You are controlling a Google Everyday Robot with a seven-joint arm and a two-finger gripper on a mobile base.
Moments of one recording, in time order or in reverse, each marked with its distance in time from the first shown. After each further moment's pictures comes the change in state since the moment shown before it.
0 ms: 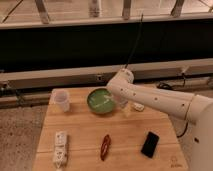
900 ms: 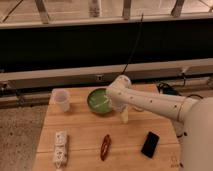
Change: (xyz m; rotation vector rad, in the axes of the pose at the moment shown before) arm -0.020 0.006 0.042 -0.042 -0.068 -0.031
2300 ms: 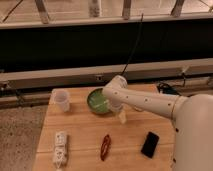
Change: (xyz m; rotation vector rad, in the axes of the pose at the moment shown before) arm -0.012 -0.005 0.011 -0.047 -0.016 -0.001
